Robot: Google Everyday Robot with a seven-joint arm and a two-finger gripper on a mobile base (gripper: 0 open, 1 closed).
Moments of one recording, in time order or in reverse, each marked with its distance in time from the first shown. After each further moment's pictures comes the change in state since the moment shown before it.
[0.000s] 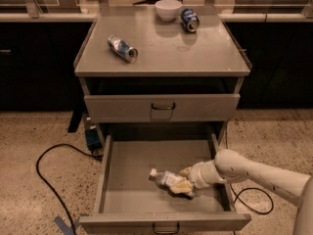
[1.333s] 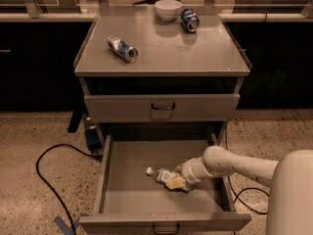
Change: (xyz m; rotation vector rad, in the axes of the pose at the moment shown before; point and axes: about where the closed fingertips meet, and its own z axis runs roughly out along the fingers) arm -0.002 -0.028 0.035 0.052 0.069 -0.022
